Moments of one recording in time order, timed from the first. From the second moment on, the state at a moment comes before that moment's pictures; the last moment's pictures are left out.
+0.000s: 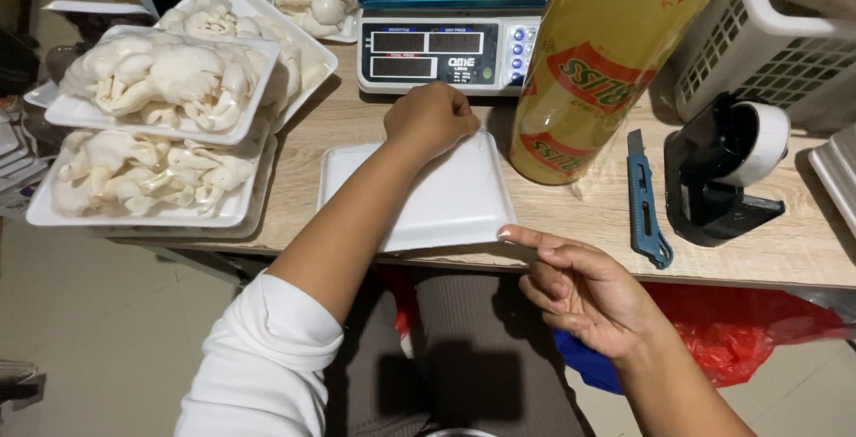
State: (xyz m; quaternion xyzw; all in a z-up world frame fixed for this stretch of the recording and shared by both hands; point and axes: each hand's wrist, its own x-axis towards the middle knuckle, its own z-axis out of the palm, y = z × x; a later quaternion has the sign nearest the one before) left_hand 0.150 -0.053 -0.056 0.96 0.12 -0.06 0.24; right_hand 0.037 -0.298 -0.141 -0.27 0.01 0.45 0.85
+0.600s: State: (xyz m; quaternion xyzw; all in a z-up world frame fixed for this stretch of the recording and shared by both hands) left_hand 0.155 -0.035 -0.082 0.94 0.08 -0.04 0.32; right_hand 0.021 -0.305 -0.137 -0.21 0.03 0.50 0.84
